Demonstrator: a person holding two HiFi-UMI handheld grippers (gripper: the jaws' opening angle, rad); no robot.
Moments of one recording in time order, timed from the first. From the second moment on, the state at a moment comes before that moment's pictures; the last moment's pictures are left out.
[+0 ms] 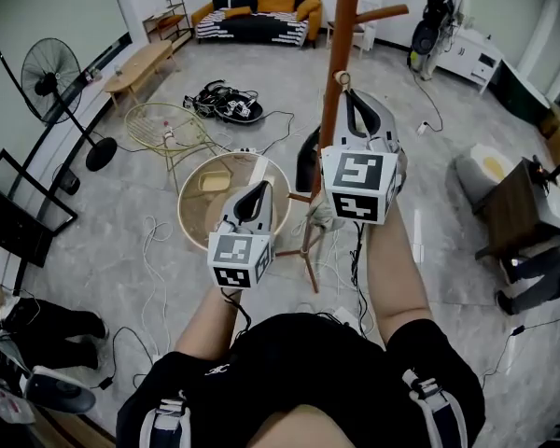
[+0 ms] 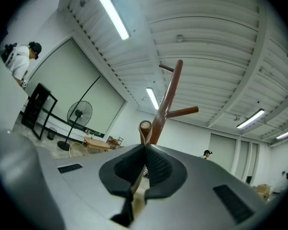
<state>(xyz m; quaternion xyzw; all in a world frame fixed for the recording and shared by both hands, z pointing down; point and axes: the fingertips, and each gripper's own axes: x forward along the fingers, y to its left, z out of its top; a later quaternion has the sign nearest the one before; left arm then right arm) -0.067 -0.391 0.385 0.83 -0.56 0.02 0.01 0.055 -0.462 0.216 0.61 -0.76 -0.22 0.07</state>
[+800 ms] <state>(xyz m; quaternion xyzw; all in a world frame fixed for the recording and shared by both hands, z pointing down) -0.084 -0.403 0.386 0.83 -0.56 0.01 0.01 0.042 -0.523 0.252 0.63 -0.76 -0.16 0.09</state>
